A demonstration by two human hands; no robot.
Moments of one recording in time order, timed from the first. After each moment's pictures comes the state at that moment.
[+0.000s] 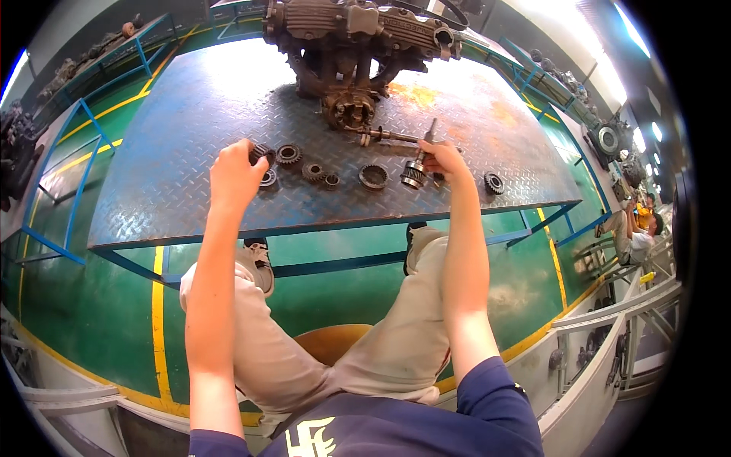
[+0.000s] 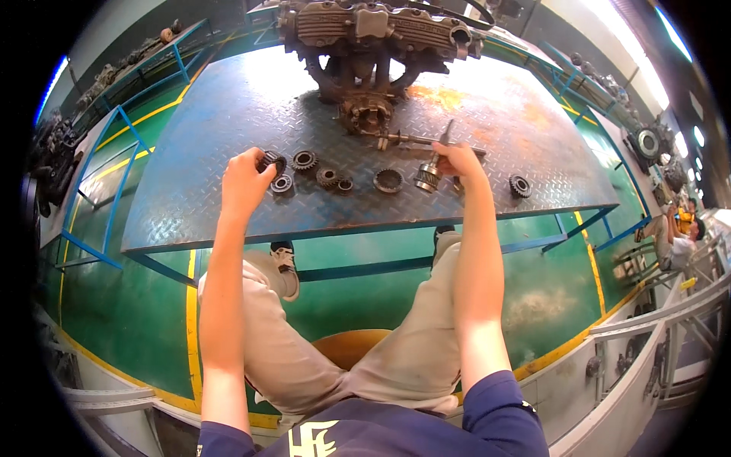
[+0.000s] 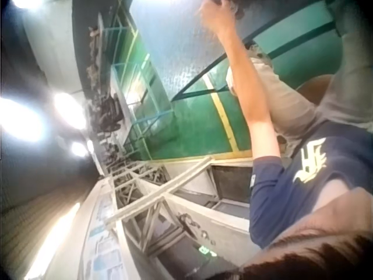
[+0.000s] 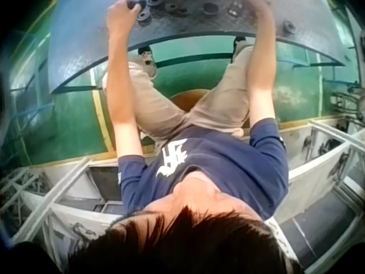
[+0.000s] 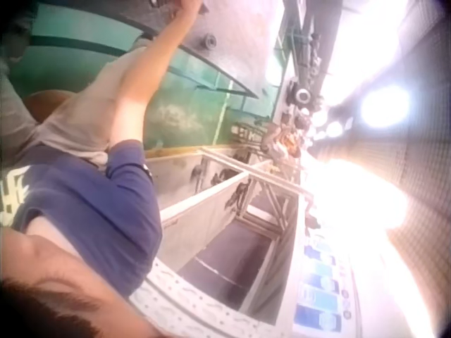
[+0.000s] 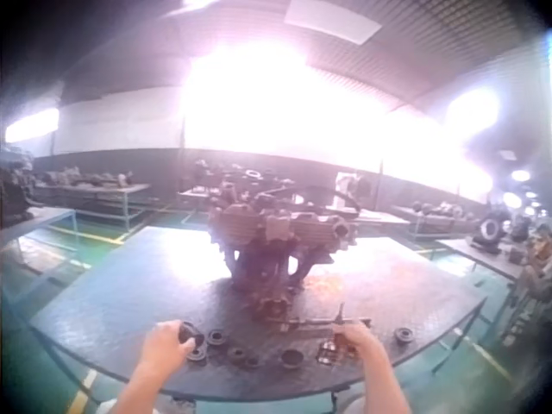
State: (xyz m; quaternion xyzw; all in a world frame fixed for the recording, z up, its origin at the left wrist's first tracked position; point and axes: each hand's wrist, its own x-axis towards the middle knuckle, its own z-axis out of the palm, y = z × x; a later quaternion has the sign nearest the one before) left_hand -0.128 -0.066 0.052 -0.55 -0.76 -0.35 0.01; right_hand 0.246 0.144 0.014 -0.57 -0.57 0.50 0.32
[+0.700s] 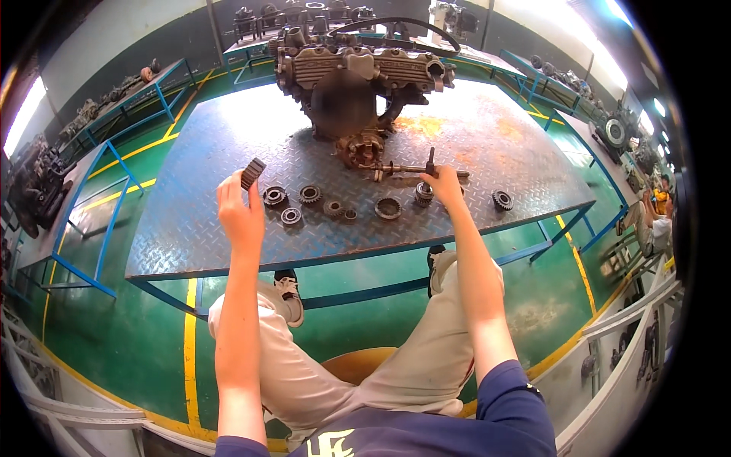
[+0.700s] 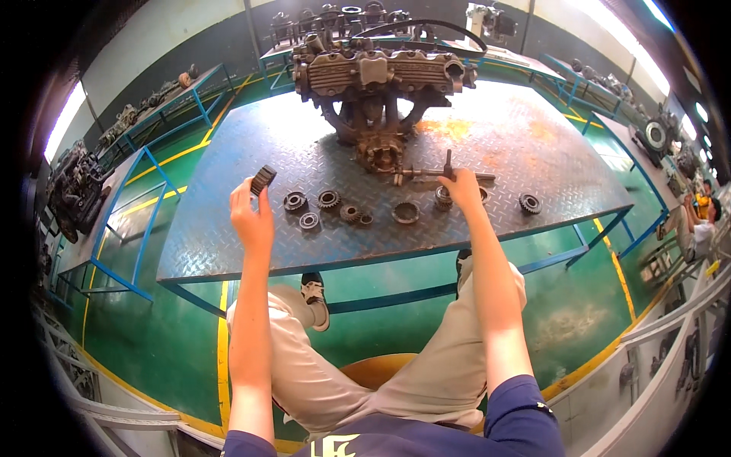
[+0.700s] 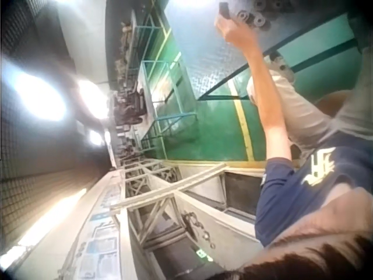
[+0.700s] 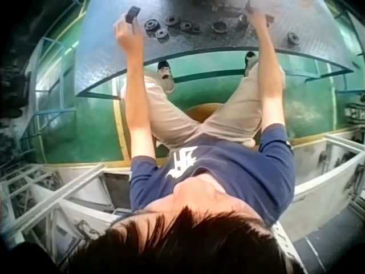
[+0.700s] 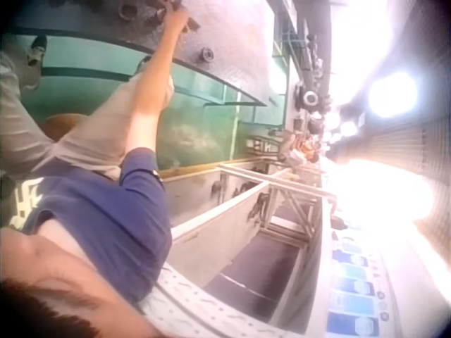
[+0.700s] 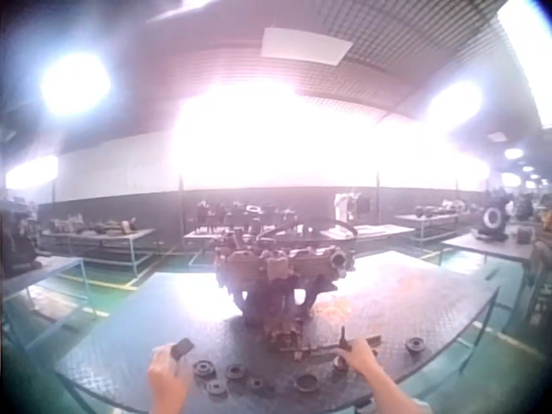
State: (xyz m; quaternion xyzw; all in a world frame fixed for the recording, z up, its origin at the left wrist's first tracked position) left_hand -0.145 -0.081 0.053 -0.53 -0.60 -0.52 0.29; right_hand 0.234 0.141 -0.006 -0.53 -0.75 0.16 0.37
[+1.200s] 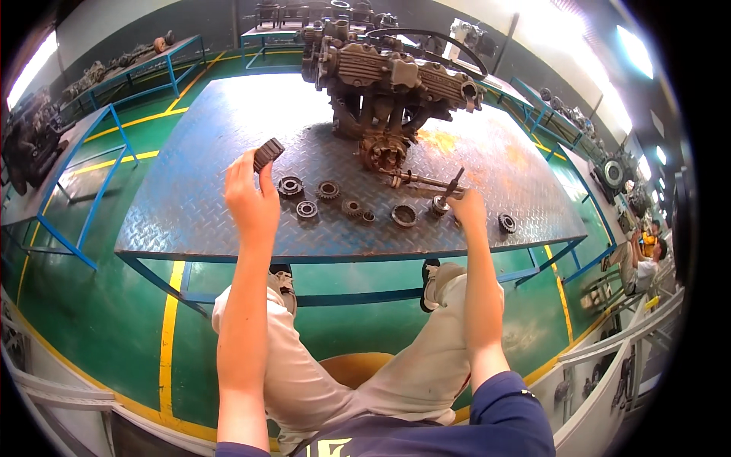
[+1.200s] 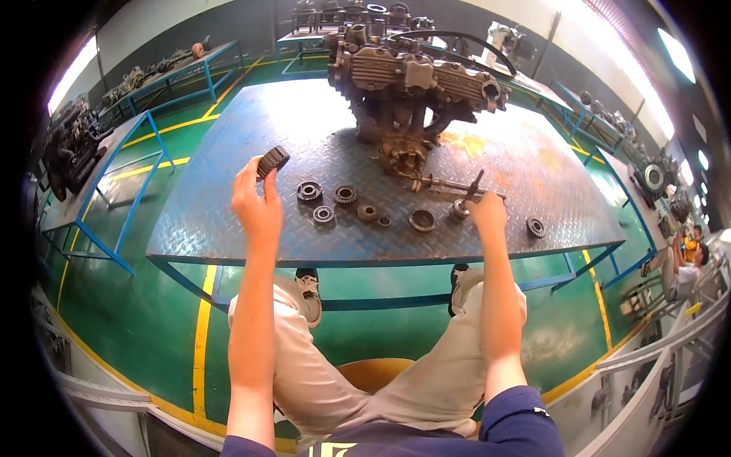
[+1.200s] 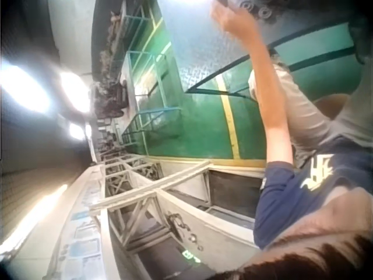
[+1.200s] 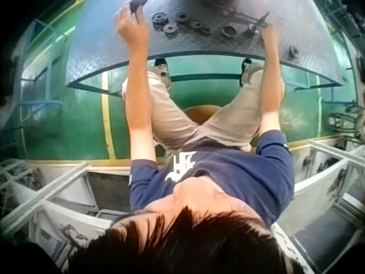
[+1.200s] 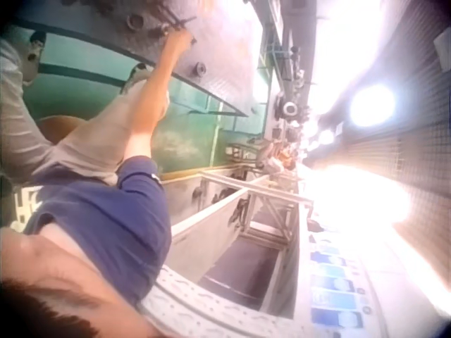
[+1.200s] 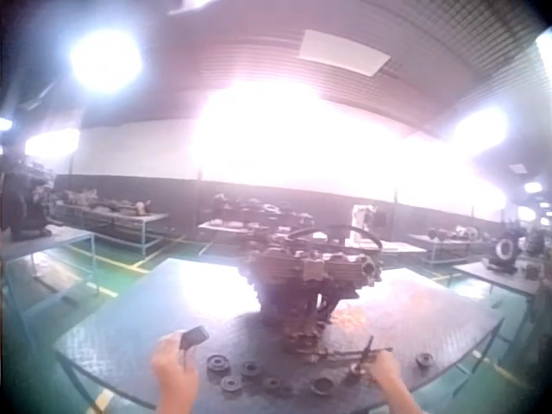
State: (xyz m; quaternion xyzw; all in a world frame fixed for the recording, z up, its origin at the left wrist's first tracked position) left_hand -0.154 -0.093 0.068 -0.46 -0.60 -0.59 0.29; right_hand 0.219 0.090 0.036 -0.71 -0.66 0.07 0.23
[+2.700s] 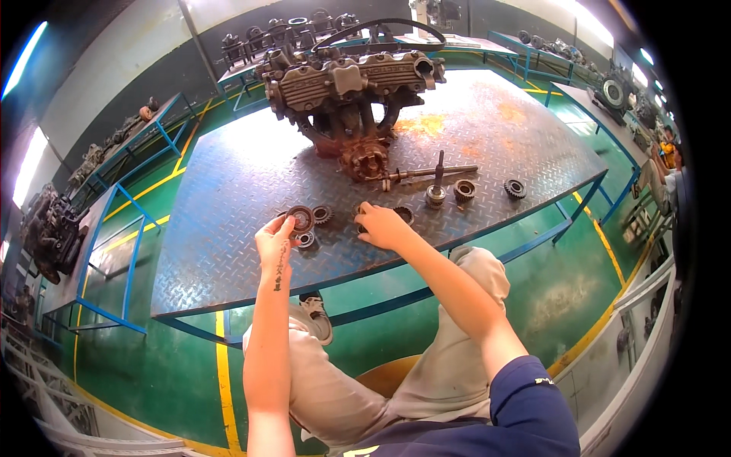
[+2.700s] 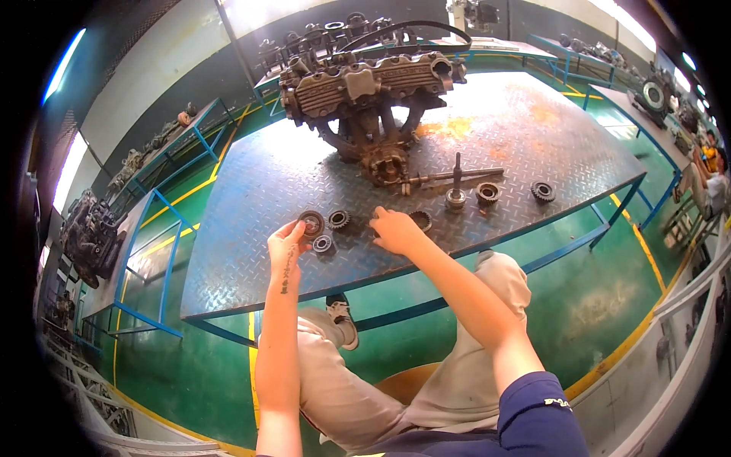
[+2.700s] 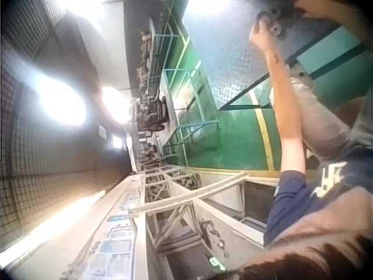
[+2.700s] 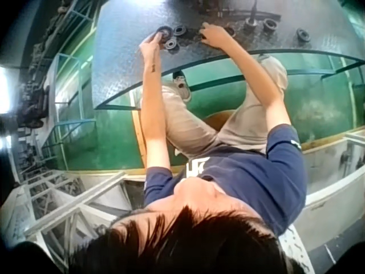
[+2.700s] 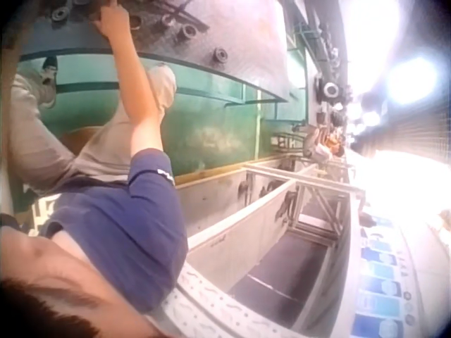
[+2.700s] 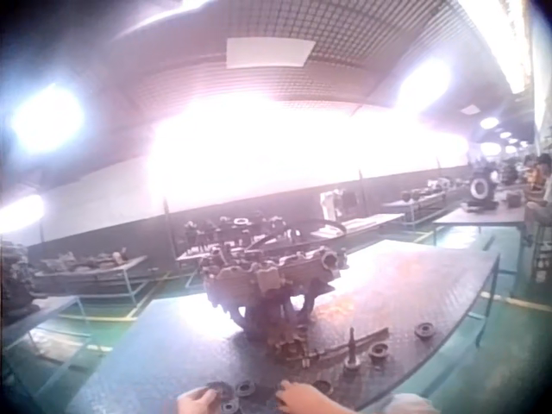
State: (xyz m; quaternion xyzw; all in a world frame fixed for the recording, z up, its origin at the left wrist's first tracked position) left_hand -0.131 -0.062 0.031 -0.34 -0.58 -0.65 -0.35; right_hand 0.095 0.048 -0.028 -0.31 -0.93 0.06 0.21
